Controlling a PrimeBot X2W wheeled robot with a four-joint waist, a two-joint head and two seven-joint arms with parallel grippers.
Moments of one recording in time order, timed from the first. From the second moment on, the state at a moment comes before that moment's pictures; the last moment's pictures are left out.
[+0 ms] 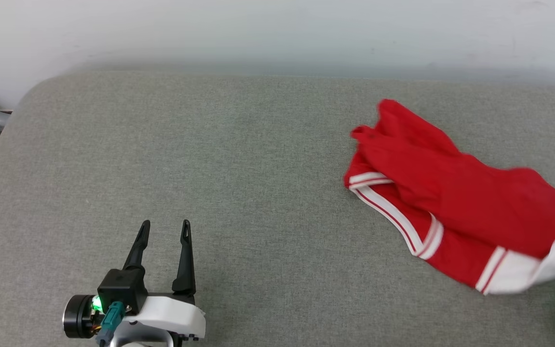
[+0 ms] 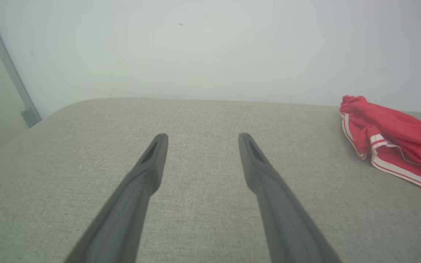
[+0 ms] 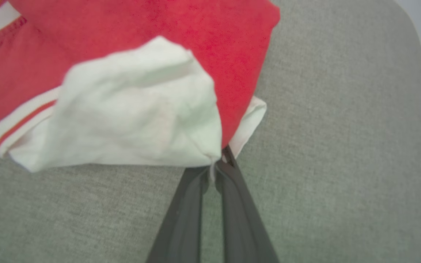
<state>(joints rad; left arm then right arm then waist) -0.03 0.05 -0.08 0.11 -0.11 0.04 -0.26 -0.36 -0.75 0.60 0.71 0.68 0.13 -0.10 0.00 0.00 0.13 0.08</state>
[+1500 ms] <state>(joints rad) -0.01 0.07 -0.07 0.09 -0.04 -0.02 -0.26 0.04 -0.17 -0.14 -0.08 0.15 0.13 -0.15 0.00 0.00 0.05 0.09</state>
